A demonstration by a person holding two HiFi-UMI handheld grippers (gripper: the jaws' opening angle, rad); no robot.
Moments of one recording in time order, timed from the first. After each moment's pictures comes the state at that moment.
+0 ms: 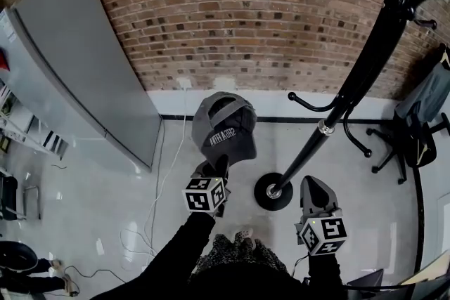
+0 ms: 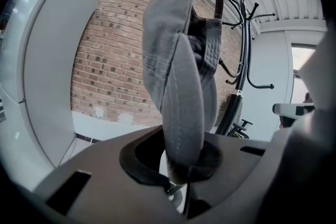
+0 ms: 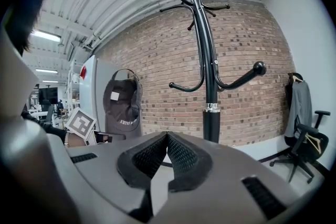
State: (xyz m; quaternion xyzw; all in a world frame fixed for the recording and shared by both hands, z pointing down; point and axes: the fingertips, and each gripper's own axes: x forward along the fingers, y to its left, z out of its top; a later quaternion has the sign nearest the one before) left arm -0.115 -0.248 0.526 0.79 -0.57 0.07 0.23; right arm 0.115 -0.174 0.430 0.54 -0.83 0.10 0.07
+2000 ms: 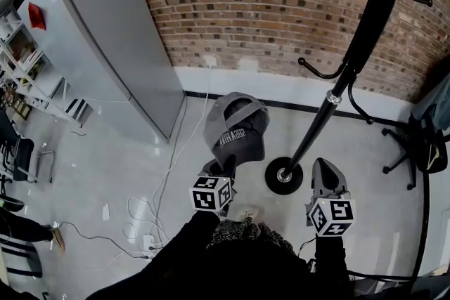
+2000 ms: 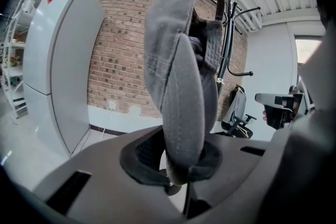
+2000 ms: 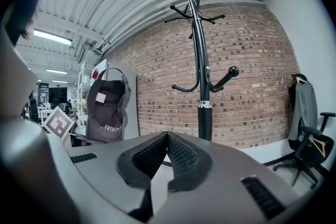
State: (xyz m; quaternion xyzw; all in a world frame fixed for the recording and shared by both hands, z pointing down) left arm -0.097 -0.112 0.542 0.75 -0.61 0.09 0.23; right arm 0.147 -0.122 0.444 0.51 -0.86 0.08 0.06
